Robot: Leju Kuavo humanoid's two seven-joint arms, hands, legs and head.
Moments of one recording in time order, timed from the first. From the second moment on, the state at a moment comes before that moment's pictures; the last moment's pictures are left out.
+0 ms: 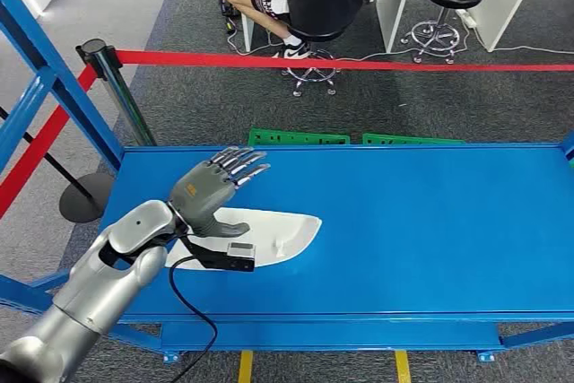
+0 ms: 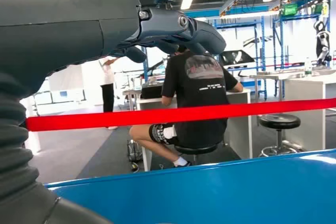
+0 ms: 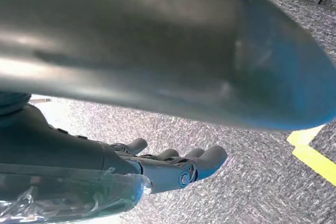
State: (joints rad) left arm -0.45 0.12 -0.52 -1.22 -1.13 0.11 -0.28; right arm -0.05 0.14 -0.93 -0.19 1.52 -0.17 0.00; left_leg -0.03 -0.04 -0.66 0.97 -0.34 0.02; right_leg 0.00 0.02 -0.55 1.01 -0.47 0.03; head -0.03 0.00
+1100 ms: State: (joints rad) left arm -0.20 0.10 -0.54 -1.36 -1.12 0.28 -0.37; right arm -0.05 0.14 -0.92 -0.19 1.53 -0.17 0.00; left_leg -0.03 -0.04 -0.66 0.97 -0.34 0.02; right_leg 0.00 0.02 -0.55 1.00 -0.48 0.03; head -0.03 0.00
